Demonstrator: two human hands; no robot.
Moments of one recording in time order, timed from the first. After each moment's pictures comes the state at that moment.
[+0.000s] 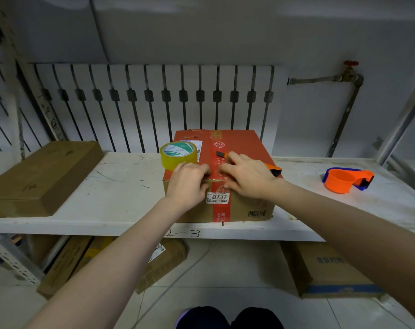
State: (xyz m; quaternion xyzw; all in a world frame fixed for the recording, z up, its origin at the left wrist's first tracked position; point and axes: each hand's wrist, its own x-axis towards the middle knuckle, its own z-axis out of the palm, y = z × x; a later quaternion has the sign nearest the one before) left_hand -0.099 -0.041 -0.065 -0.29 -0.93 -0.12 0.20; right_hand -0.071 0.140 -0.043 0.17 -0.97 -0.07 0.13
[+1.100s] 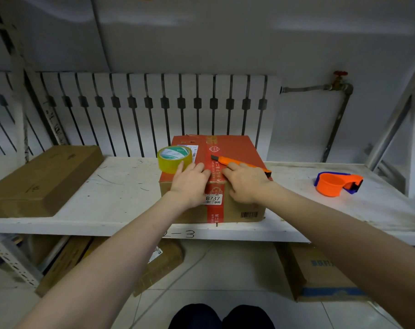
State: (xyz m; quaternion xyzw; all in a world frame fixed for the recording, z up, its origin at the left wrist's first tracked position) left_hand -0.084 -0.022 -0.045 -0.29 -0.95 0.03 0.10; right_hand -0.048 0.137 -0.034 0.10 -0.99 -0.09 0.07
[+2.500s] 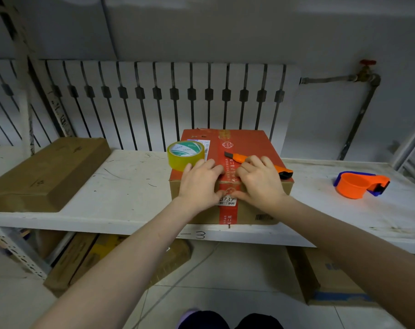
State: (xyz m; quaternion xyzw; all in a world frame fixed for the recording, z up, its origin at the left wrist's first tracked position) left_hand -0.094 -0.028 -0.065 -0.27 -0.94 -0.09 0.19; right_hand -0.063 0.139 -0.064 0.13 -0.95 -0.12 0.26
